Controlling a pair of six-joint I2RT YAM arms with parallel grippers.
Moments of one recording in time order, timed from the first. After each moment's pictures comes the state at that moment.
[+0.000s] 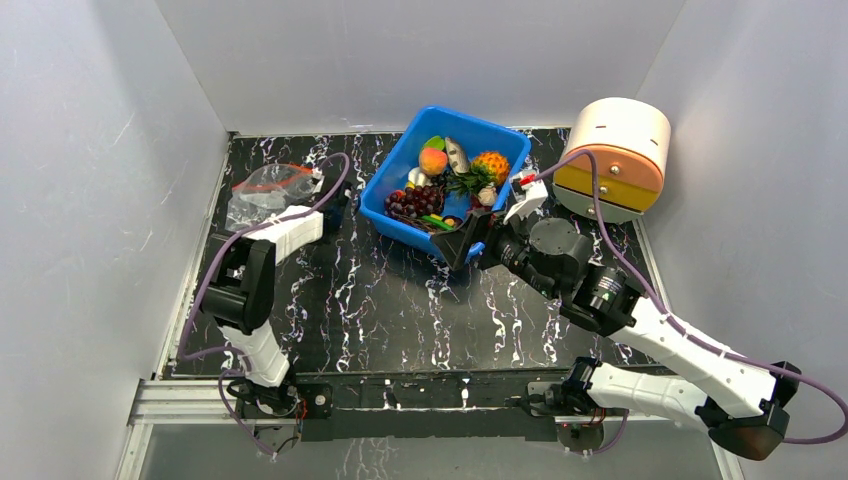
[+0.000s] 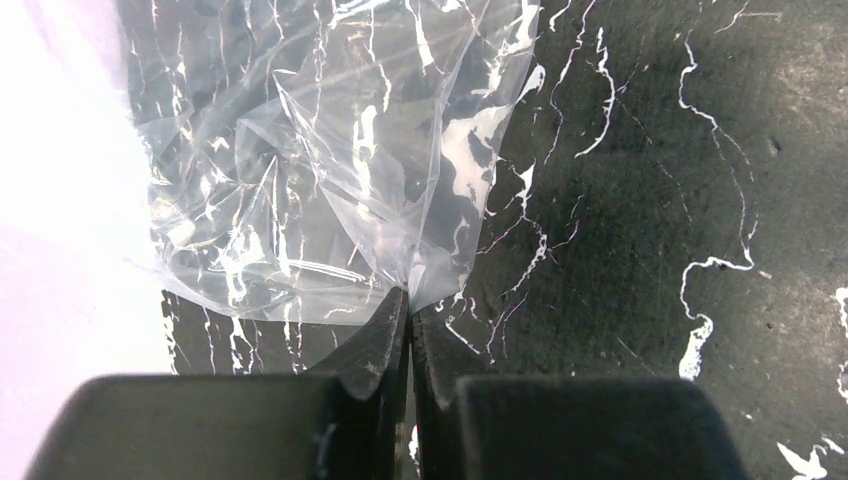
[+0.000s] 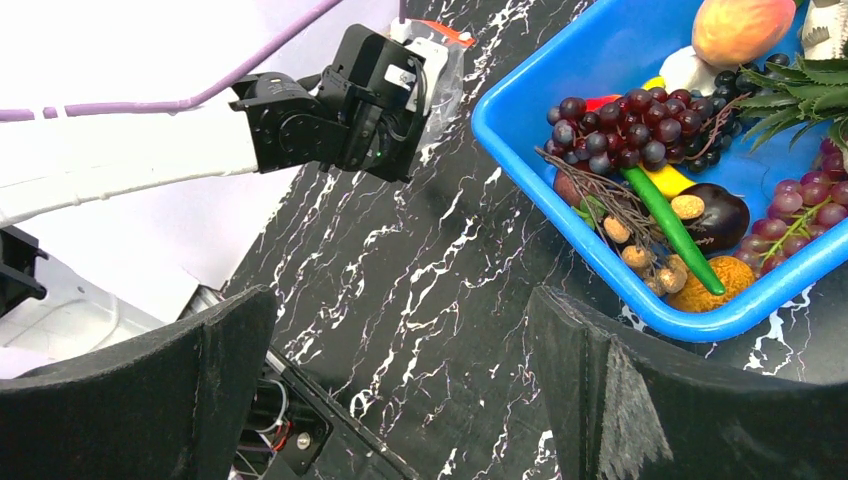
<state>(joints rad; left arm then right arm) -0.31 1.77 1.10 -0.49 -0.70 -0.07 0.95 0.89 1.02 -0.28 0.24 0.56</state>
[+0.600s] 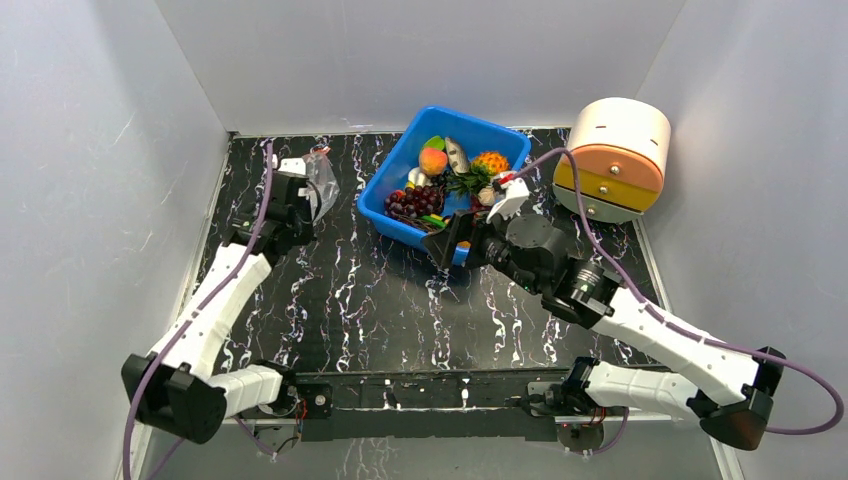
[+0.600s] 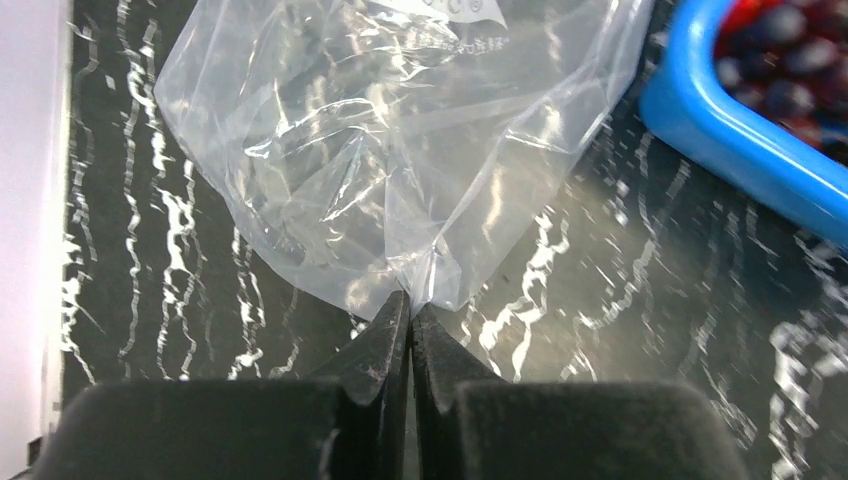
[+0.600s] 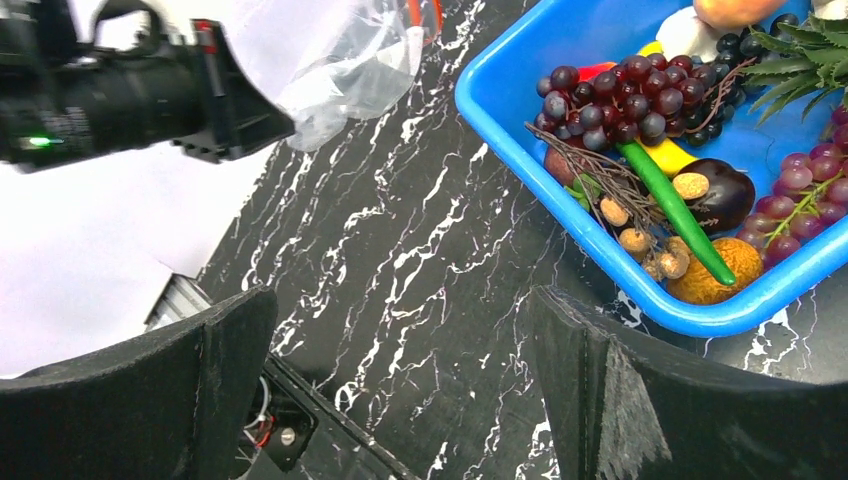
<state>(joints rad) -0.31 1.20 1.11 -0.77 -0.39 -0.23 0.95 0.96 1.02 -0.27 0.24 0.58</state>
